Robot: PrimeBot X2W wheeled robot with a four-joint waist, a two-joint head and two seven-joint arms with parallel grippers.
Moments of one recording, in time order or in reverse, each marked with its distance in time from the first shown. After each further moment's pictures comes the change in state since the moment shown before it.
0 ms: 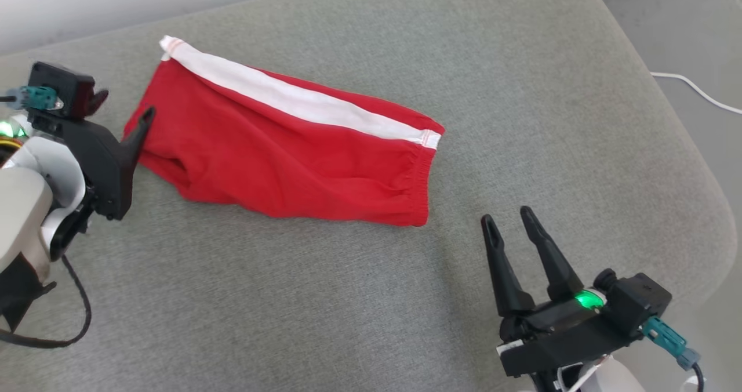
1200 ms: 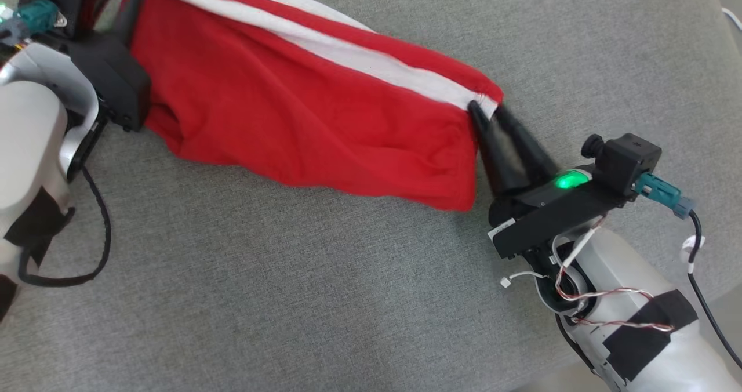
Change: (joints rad) left arm -0.109 -0.118 0.238 0.004 0.335 0.000 -0.147; right arm -0.474 -0.134 0.244 0.262 0.321 0.000 0.004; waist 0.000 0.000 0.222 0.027
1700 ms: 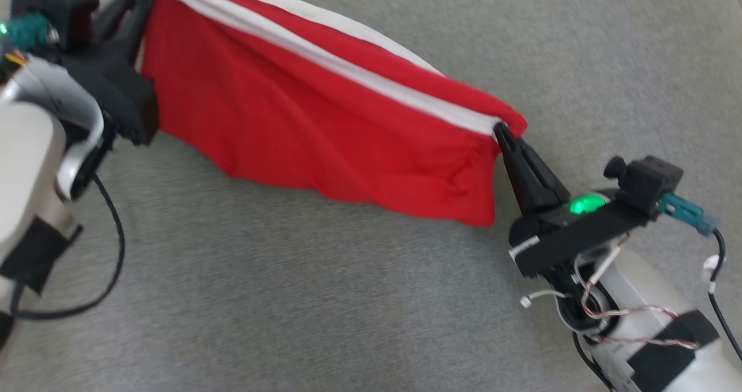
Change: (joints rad) left arm 0.153 0.024 0.206 -0.271 0.032 0.000 0.152; right arm 0.076 -0.072 0.010 -0.071 0.105 0.000 0.012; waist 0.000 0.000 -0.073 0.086
